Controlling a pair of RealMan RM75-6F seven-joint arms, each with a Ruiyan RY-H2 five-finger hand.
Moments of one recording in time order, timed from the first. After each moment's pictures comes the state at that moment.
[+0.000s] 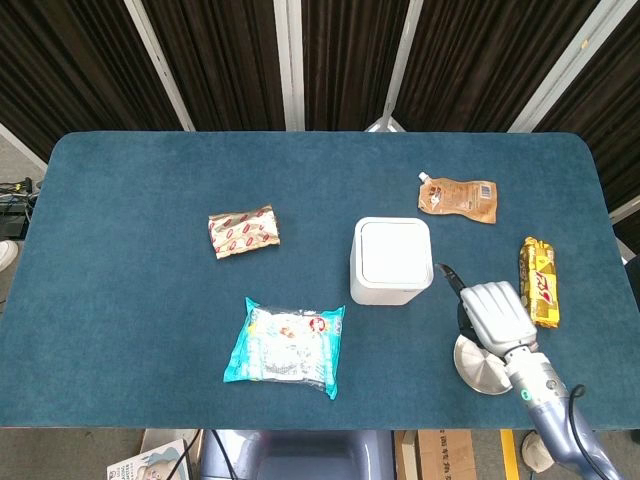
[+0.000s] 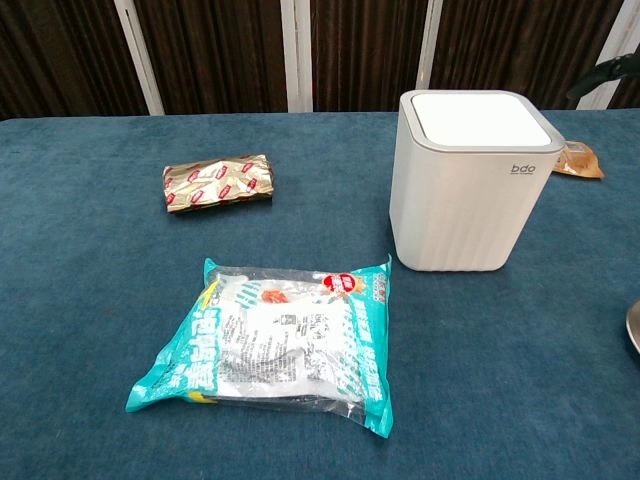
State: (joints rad) left arm 0.09 -1.05 -0.10 -1.55 1.46 1.67 -0.30; right arm 0.48 -0.91 0.21 -2.23 -0.96 1.06 -0.60
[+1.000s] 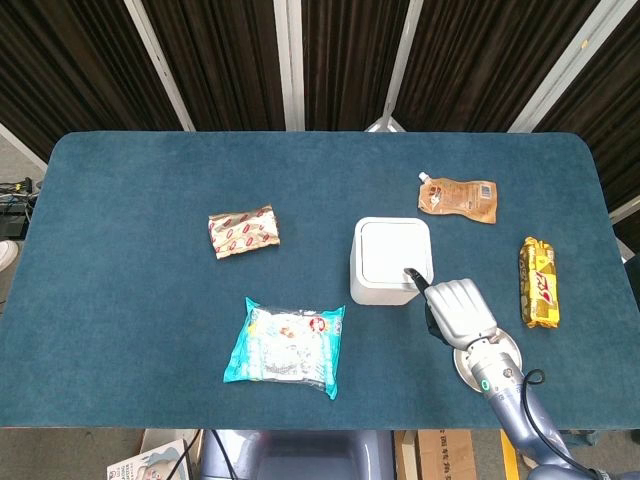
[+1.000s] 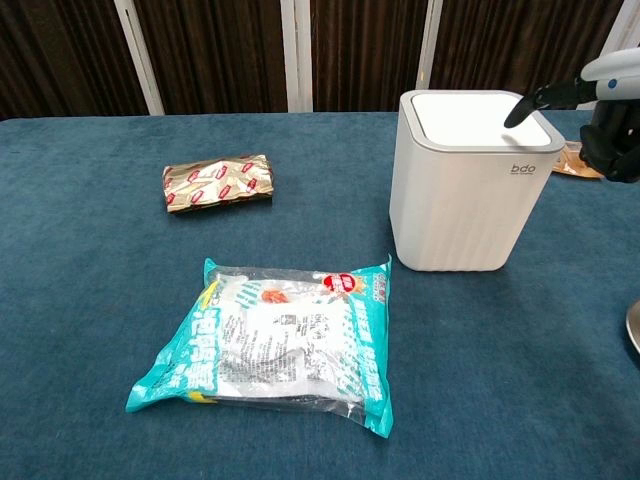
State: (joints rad) left arm 0.09 -1.05 -0.10 -1.55 1.45 1.67 -0.29; right arm 0.67 -1.02 0.16 -2.27 -0.75 1.15 -0.76
